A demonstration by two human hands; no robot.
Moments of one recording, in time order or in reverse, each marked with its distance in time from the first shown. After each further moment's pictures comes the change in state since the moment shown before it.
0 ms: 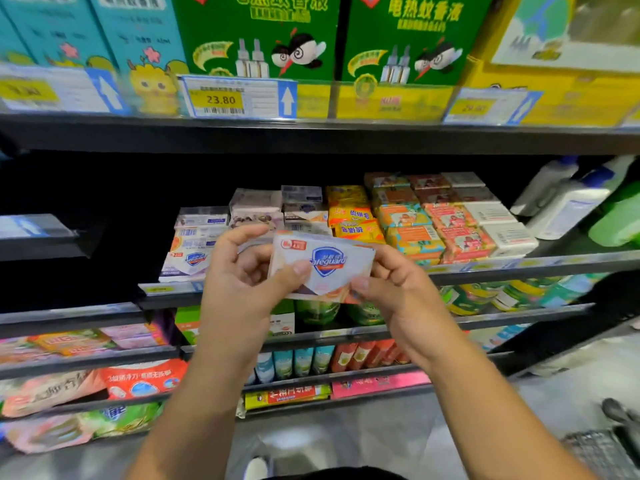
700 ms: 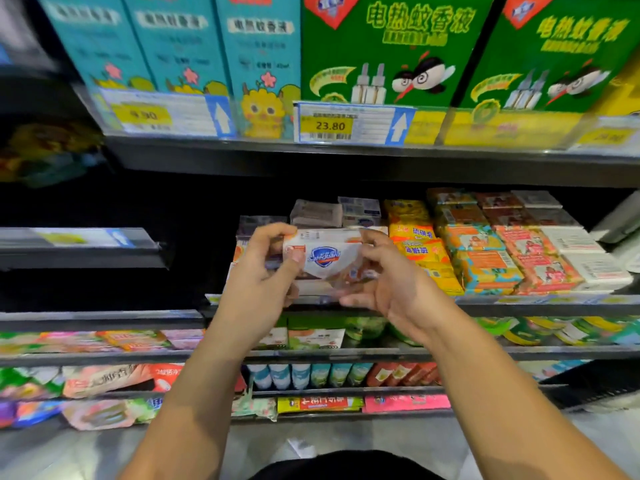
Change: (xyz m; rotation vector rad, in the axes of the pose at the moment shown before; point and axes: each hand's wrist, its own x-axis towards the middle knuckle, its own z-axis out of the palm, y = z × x) left_hand 0.063 0.000 -0.085 0.454 -0.063 -0.027; right_hand 0.083 0.004 0.082 0.029 -0.049 0.305
